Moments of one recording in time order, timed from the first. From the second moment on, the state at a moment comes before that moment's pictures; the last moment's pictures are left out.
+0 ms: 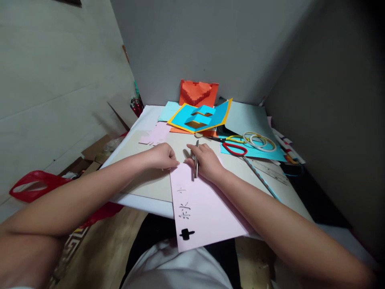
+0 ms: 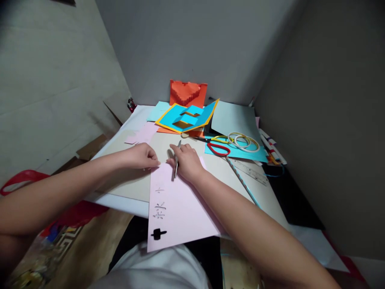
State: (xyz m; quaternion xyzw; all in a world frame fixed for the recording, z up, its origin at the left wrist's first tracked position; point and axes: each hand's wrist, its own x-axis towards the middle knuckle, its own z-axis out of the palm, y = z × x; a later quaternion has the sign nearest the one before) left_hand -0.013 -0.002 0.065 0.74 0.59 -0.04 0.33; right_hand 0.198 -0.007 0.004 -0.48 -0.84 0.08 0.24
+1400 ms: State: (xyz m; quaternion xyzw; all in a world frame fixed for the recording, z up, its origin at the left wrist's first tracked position) left_hand 0.016 -0.013 0.119 0.62 0.46 0.15 0.62; right_hand 0.276 -0.056 0.048 -0.50 -0.57 0.51 0.40
